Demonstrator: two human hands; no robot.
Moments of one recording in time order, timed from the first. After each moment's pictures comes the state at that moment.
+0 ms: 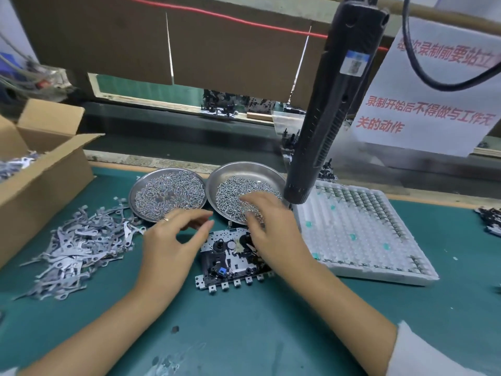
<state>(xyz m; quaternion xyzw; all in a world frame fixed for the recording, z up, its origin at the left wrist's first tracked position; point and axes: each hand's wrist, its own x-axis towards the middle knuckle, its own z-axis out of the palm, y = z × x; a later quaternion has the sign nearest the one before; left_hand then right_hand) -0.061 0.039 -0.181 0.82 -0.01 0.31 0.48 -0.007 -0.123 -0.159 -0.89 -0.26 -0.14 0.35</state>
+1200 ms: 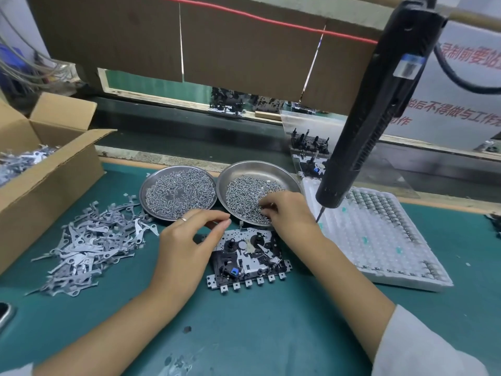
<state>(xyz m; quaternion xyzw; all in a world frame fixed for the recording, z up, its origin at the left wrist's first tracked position) -0.062 0.037 -0.183 0.82 -0.04 0.32 0.47 0.042 -0.123 -0.157 -0.97 -0.16 -0.02 0.21</state>
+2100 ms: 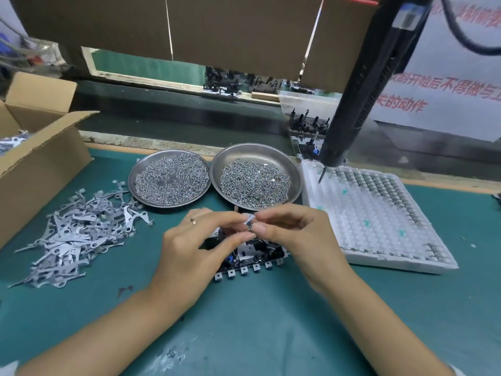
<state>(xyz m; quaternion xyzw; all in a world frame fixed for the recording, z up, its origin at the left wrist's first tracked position) -0.074 0.020 -0.184 0.79 -0.17 0.35 0.47 -0.040 -0.142 -0.154 -0.66 -0.12 0.09 0.74</state>
